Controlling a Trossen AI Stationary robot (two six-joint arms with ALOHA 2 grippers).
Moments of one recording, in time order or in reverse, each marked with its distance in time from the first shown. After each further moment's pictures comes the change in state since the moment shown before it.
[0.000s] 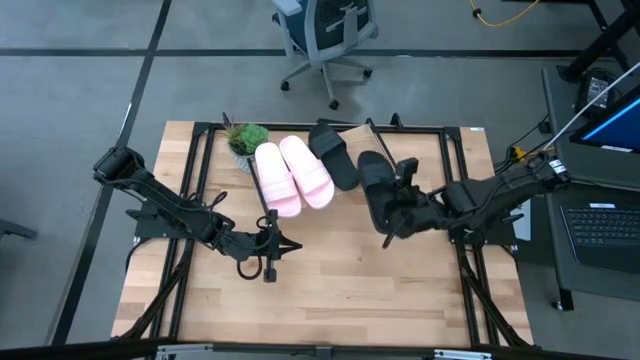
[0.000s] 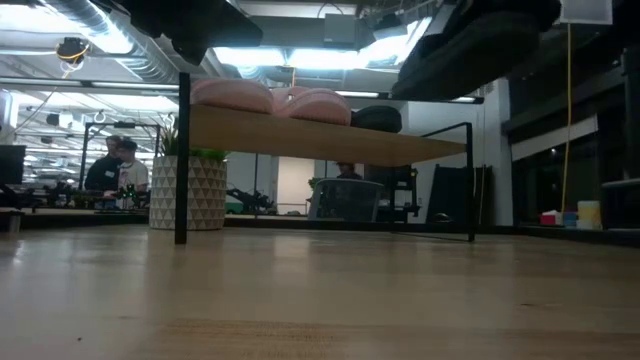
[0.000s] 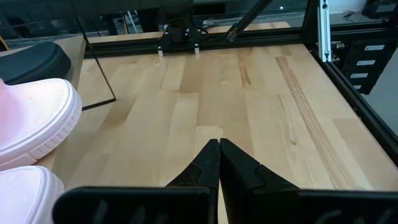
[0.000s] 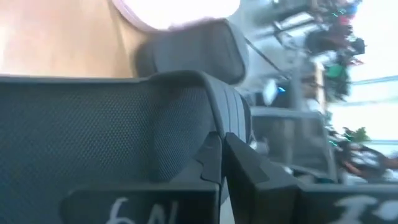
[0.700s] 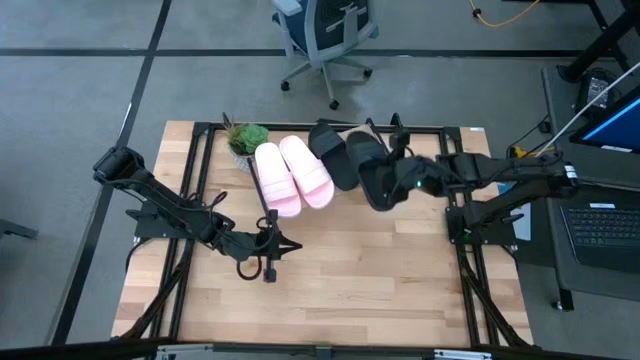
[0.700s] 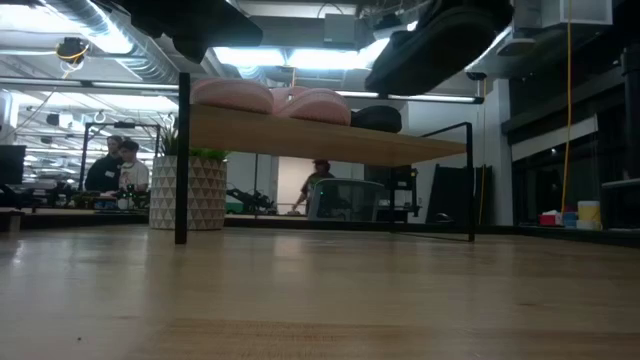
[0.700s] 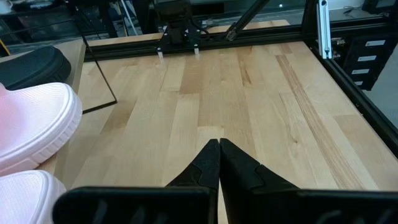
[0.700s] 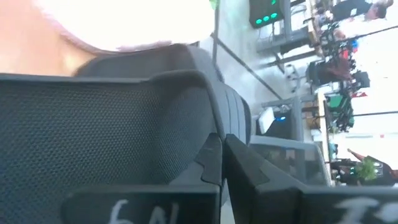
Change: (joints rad) left arm 0.000 0.000 0.000 0.000 0.000 0.026; right arm -0.277 -0.096 0.000 0.299 -0.273 -0.461
